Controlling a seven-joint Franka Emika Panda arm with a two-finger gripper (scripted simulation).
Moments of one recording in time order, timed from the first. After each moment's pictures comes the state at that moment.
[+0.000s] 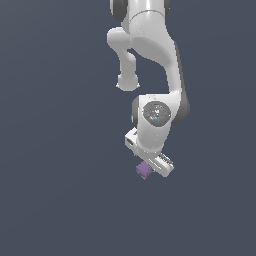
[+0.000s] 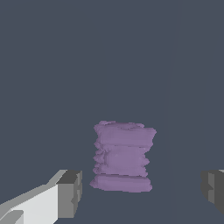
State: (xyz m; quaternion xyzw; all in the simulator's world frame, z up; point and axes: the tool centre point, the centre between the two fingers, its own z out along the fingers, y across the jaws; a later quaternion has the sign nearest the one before) arm 0.076 0.071 0.098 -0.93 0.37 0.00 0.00
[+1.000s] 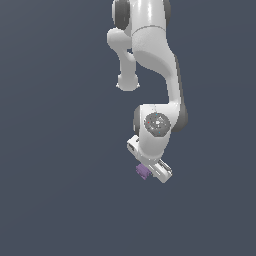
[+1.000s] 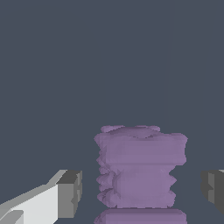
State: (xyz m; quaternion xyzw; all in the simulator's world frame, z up) arm 0.082 0.077 0.062 -0.92 0.40 0.00 0.00
